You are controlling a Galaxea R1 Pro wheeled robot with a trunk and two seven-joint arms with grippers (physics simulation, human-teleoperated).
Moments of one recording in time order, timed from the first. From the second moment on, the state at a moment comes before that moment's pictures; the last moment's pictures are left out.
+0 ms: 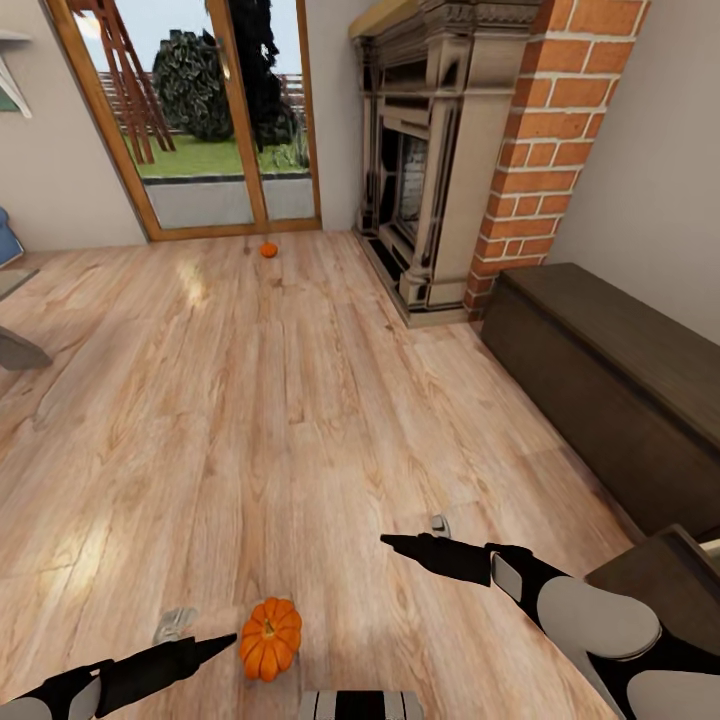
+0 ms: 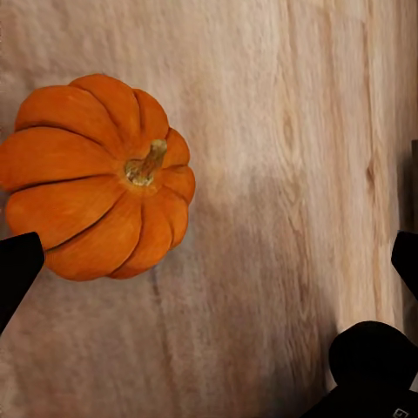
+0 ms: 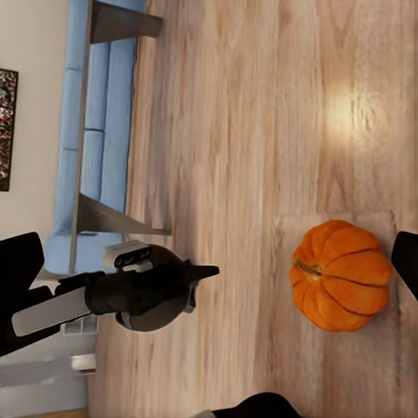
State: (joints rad) left arm -0.63 0.29 -0.86 0.05 1.12 0.04 -1.06; right arm -0.89 -0.03 -1.07 -0.01 0.82 0.32 1.19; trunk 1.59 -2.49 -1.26
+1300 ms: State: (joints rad) left arm -0.71 0.38 -0.81 0.02 1.14 0.08 -1.17; right arm -0.89 -0.03 -1.07 -0.01 0.82 0.31 1.19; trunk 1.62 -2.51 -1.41
